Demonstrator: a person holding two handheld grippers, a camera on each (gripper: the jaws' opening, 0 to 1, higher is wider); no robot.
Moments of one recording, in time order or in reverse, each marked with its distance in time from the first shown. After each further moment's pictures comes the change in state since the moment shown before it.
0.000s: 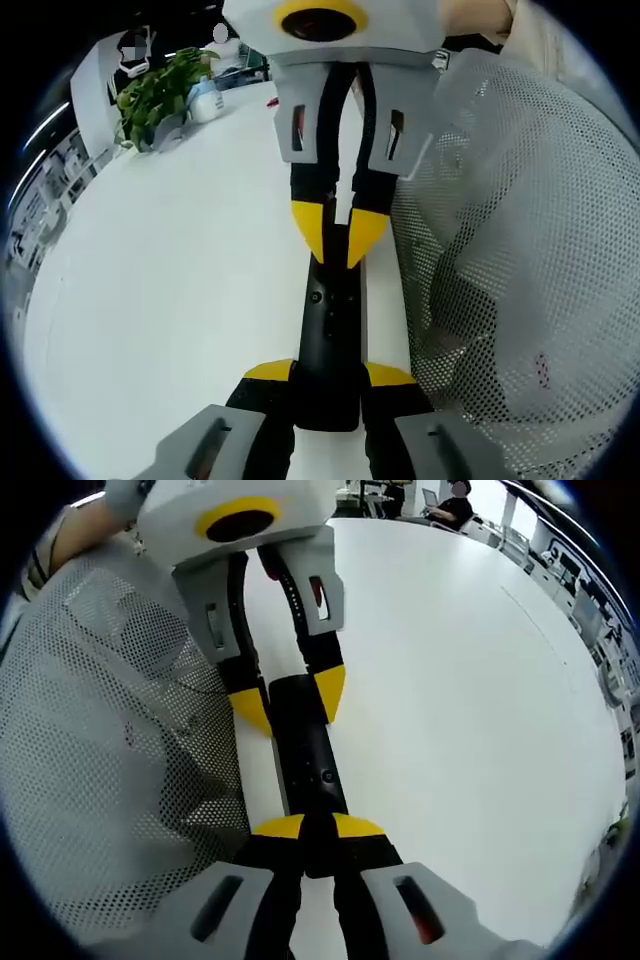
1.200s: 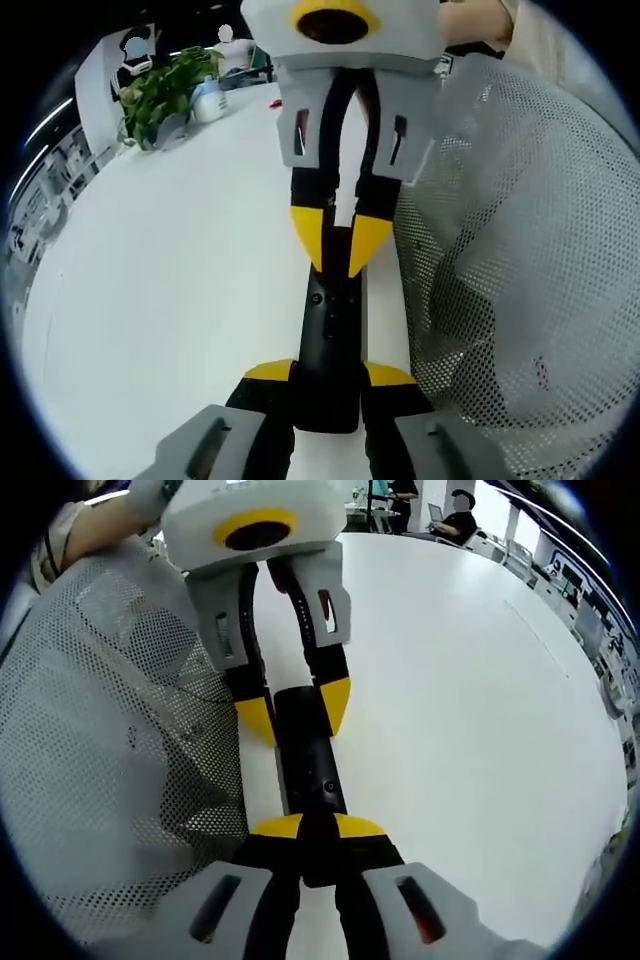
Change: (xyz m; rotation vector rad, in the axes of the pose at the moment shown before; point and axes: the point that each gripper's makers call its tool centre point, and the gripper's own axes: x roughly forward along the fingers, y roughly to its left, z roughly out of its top) left arm 0.000 0.000 0.000 -0.012 -0.011 -0.001; right arm 0.002 0.000 0.007 -0.029 -0.044 0.024
